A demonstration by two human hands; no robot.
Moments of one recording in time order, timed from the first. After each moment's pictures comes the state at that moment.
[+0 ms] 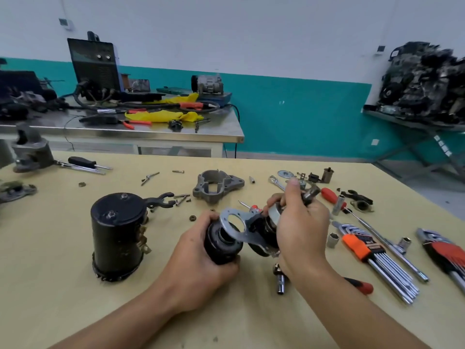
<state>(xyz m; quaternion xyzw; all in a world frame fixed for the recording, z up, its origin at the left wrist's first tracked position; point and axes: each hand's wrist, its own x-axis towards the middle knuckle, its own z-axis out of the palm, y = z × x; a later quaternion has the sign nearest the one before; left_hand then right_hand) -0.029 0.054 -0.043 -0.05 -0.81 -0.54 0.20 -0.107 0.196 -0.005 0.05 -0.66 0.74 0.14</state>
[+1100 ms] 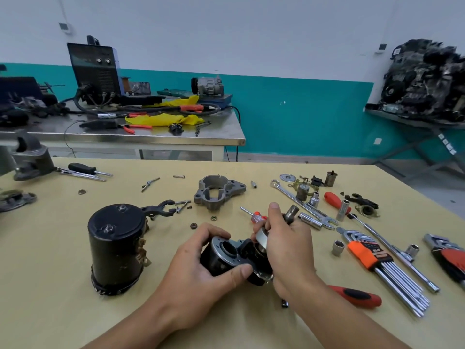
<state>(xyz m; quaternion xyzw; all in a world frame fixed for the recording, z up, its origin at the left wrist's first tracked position) -0.023 0.052 -0.038 -0.04 -0.79 -0.58 0.18 -0.108 0.185 -0.019 -0.01 -0.68 0.73 0.00</state>
